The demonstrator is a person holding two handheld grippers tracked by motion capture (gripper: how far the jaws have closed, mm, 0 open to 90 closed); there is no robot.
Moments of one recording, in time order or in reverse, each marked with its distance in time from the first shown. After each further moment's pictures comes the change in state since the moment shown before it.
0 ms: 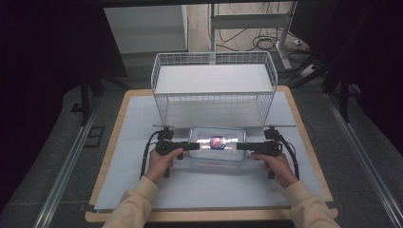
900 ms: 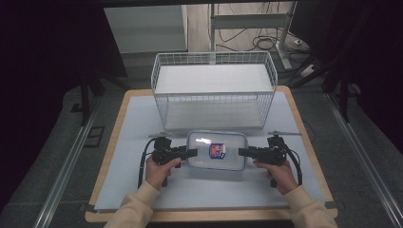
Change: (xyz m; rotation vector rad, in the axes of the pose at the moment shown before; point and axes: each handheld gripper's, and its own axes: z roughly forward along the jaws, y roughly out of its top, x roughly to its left) left arm -0.024 -0.024 -0.016 -0.070 0.054 0.105; right arm 0.019 -0.024 -0.018 -0.080 0.001 -0.109
